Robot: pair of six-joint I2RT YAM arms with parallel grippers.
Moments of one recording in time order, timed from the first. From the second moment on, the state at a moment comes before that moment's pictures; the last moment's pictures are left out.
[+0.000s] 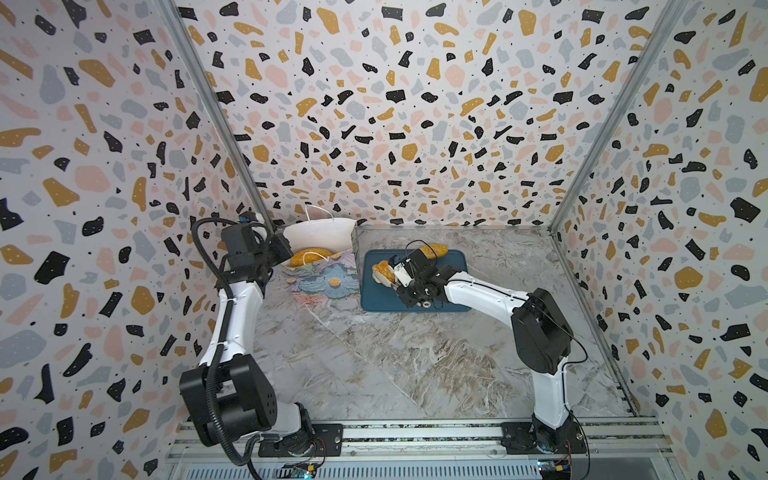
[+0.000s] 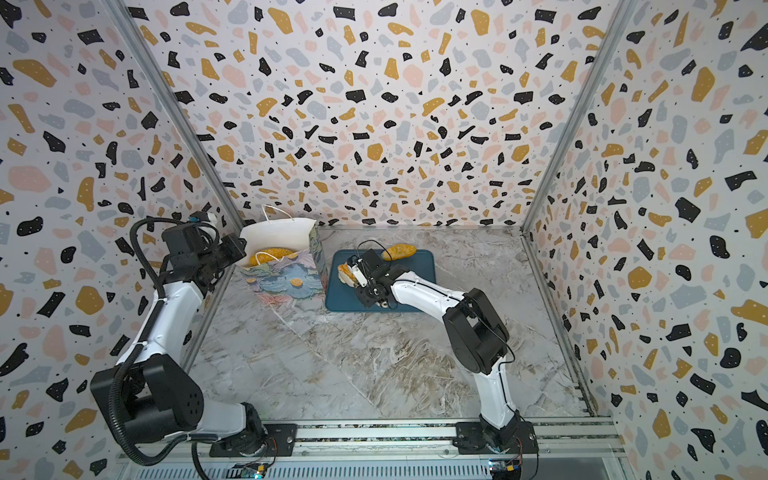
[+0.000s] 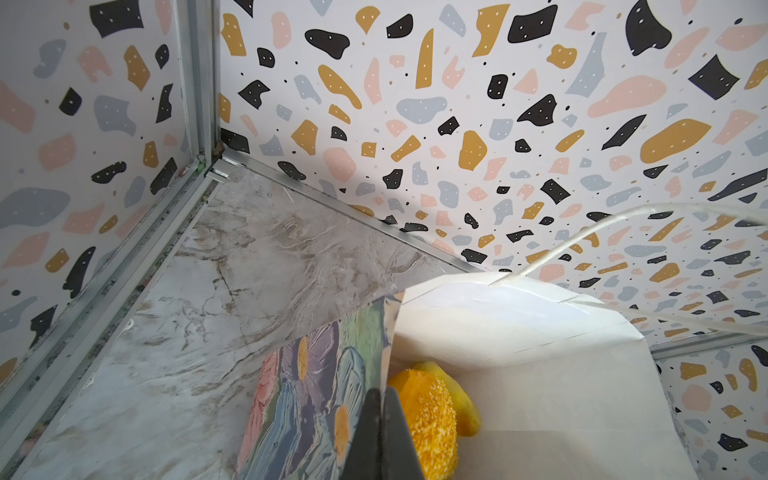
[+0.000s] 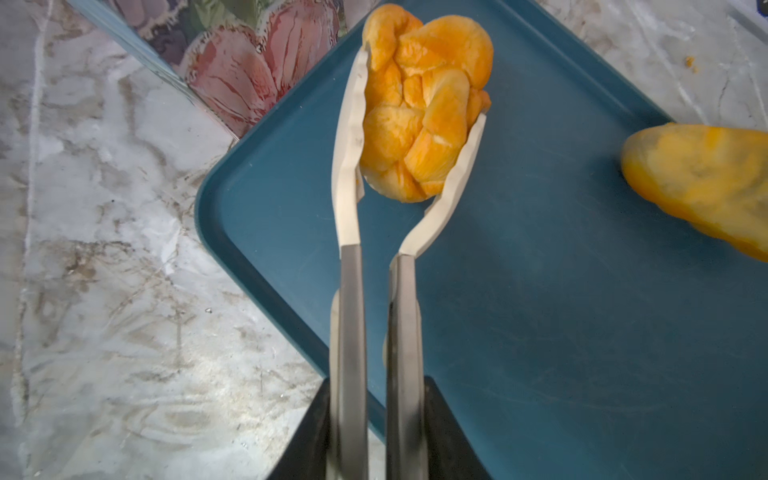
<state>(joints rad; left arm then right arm) 0.29 1.42 1.21 -0.27 0.38 -0.33 0.78 1.99 1.55 -0.49 0.01 -0.01</state>
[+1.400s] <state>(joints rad) 0.29 1.42 1.21 -0.27 0.38 -0.33 0.78 1.65 1.28 -0.27 -0.18 0.24</state>
